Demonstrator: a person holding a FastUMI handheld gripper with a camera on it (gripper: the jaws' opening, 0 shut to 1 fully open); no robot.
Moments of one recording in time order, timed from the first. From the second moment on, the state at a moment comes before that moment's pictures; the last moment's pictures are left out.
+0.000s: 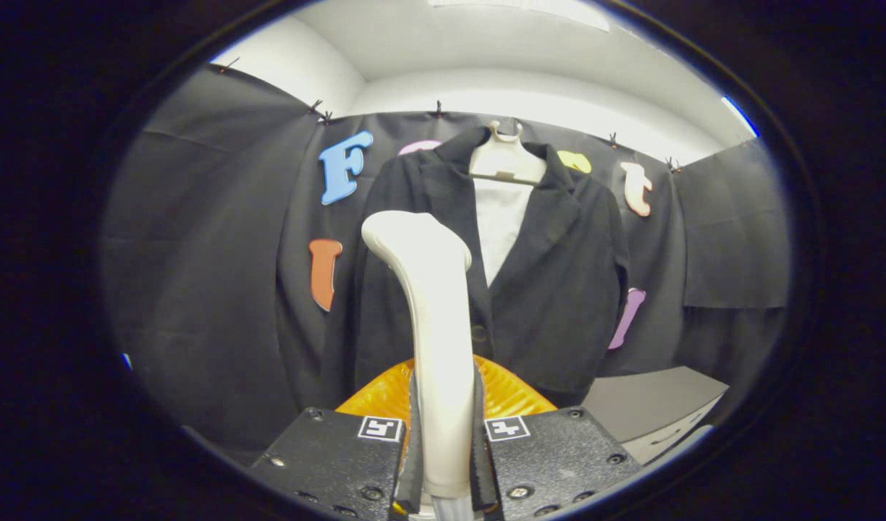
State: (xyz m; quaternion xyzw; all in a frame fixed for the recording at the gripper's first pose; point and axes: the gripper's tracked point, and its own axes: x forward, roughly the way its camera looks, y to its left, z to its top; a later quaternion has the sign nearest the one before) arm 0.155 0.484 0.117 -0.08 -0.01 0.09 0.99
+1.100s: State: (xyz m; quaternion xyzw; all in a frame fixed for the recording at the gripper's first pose) arm 0.207 0.511 0.071 -0.19 -0.04 0.00 0.98
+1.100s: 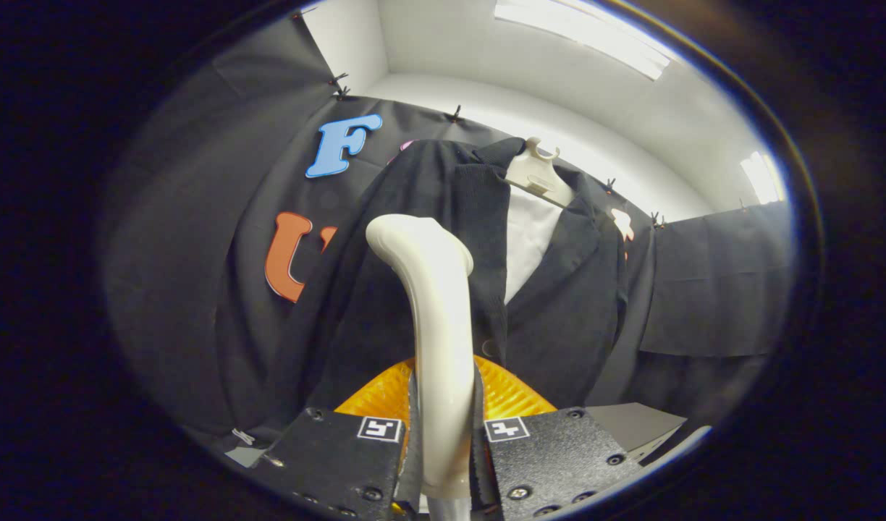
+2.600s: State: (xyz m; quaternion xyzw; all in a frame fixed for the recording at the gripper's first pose) arm 0.158 0.464 -0.099 -0.24 0.11 0.01 0.97
